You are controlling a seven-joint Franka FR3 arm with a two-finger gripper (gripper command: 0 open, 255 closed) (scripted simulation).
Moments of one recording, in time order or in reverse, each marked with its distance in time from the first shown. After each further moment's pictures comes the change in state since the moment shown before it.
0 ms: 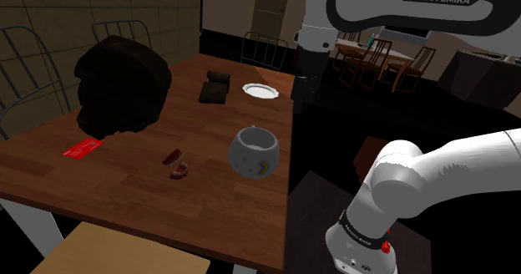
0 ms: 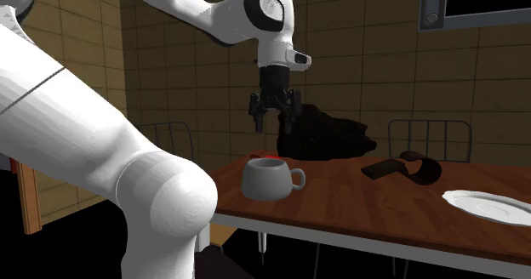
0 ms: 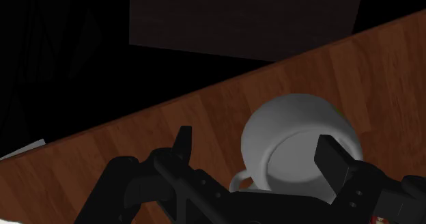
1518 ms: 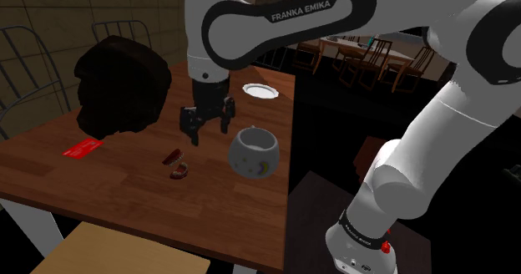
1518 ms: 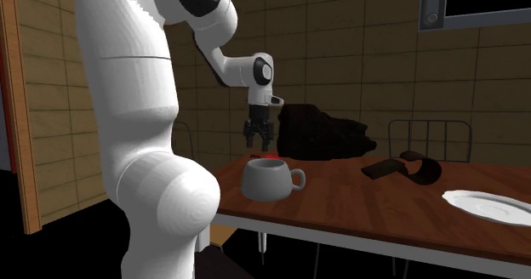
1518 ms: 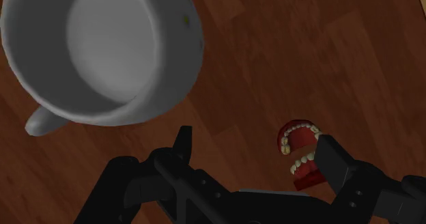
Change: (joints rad) arm 0.061 0.653 0.335 0.316 0.099 0.336 0.517
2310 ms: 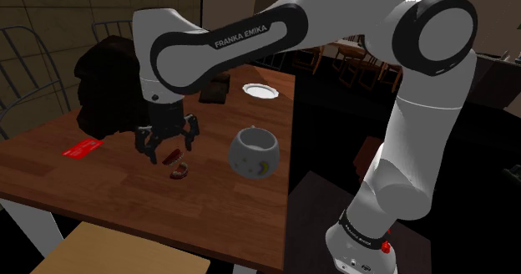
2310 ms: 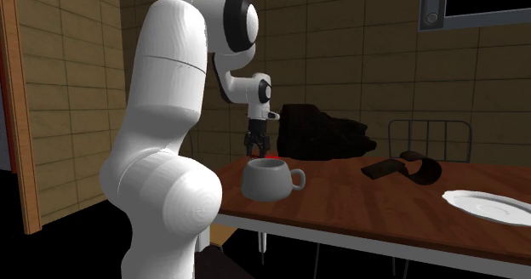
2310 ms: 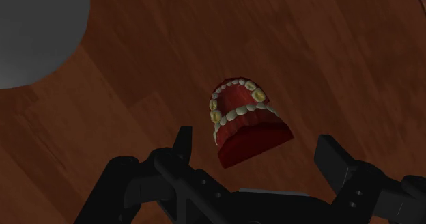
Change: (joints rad) arm 0.055 0.330 0.049 0.227 -0.110 0.086 0.205
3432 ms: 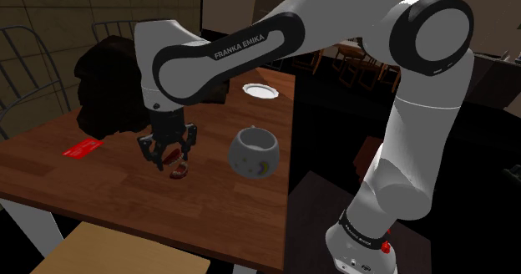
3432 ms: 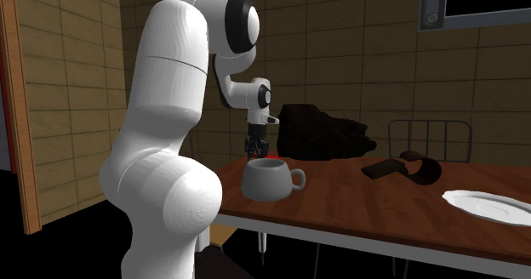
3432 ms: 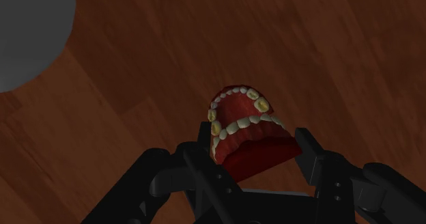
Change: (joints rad) arm 0.002 0.012 -0.001 -0.034 -0.006 0.048 0.005
